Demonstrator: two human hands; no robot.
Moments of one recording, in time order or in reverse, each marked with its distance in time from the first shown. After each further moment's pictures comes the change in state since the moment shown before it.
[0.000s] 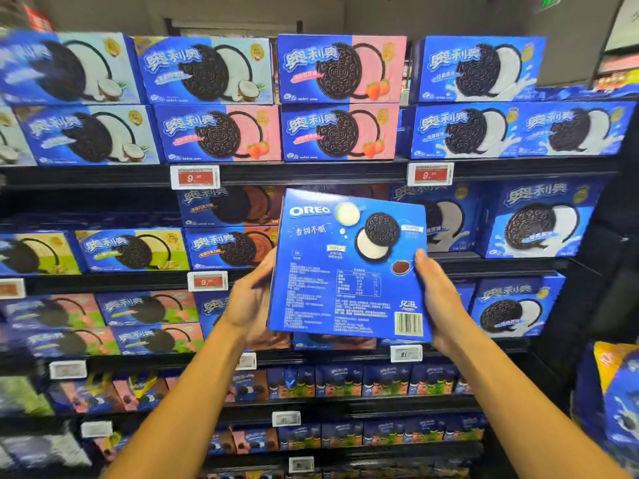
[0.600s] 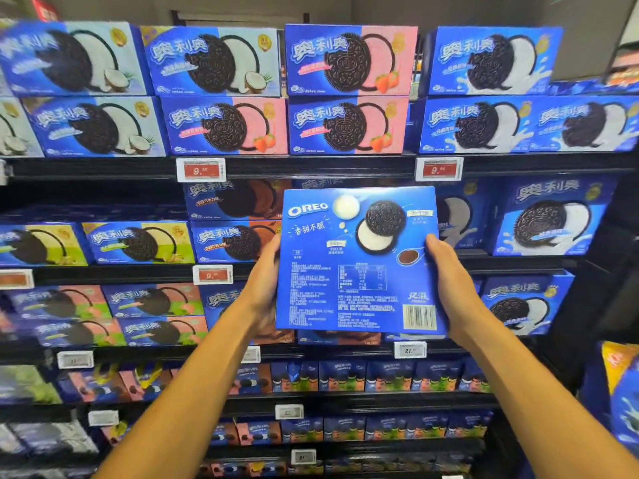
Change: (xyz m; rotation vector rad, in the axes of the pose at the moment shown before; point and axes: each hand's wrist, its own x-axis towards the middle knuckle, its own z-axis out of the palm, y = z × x) left_hand 0.013 0.006 0.017 0.306 0.174 0.001; right_hand -0.009 -0.025 0.008 -0.084 -0.035 -0.069
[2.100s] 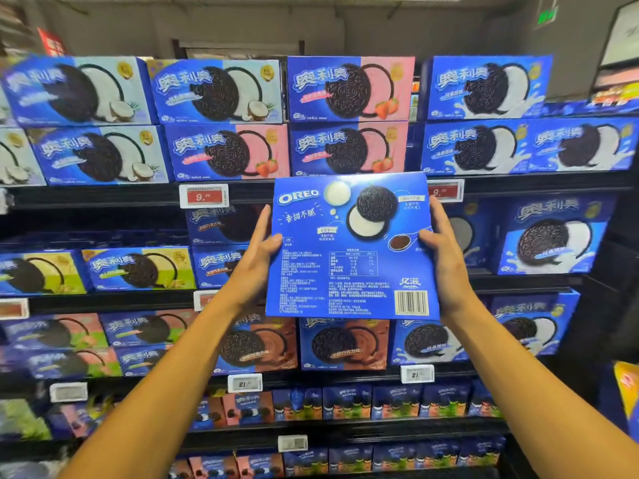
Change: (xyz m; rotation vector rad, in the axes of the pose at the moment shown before) left_hand 0.026 0.046 -0.026 0.383 0.000 0.354; right_hand 0.047 -0.023 0.024 0.197 -0.119 -0.329
